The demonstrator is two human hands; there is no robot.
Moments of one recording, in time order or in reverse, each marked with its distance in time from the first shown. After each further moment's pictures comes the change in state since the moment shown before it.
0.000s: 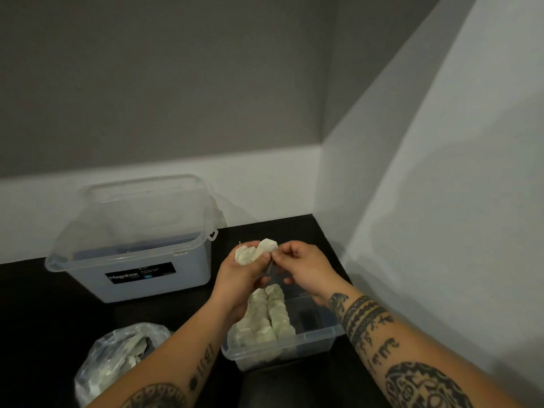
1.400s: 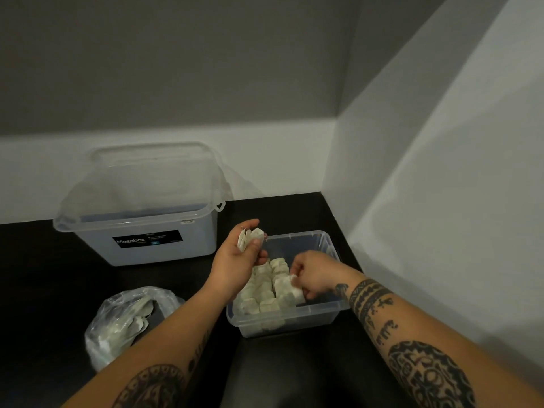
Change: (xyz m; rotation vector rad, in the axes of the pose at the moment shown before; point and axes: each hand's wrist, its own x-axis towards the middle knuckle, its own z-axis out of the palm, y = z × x) left_hand 0.001 -0.030 -0.035 0.273 0.047 0.165; right_hand 0.004 0.030 0.000 -0.672 -0.348 0.311
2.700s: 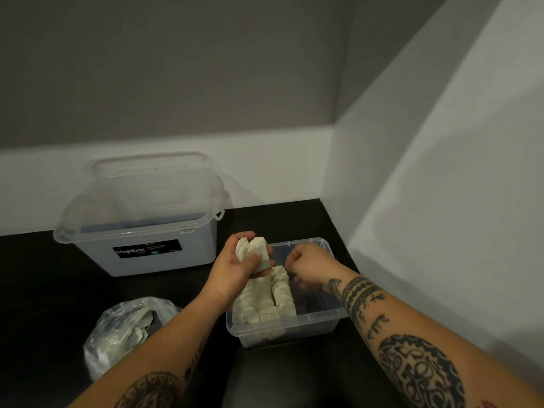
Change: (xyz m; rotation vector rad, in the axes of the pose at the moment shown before) left_hand -0.002 0.008 -0.008 -0.097 -0.112 -0.103; right_hand 0.019 -0.004 -0.005 0.235 0.206 -0.055
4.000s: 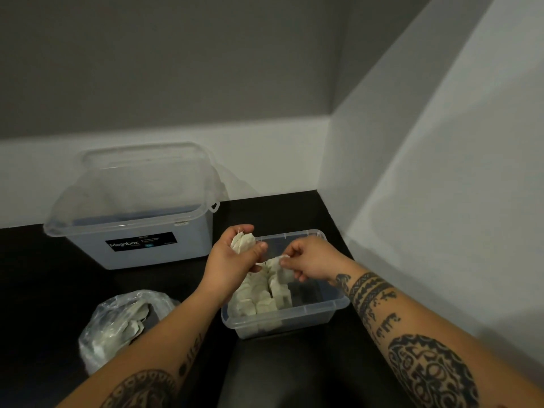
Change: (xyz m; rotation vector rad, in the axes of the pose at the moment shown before) left_hand -0.004 0.006 0.012 0.150 0.141 0.055; right_hand -0.018 0.001 -0.012 -0.001 -0.094 -0.091
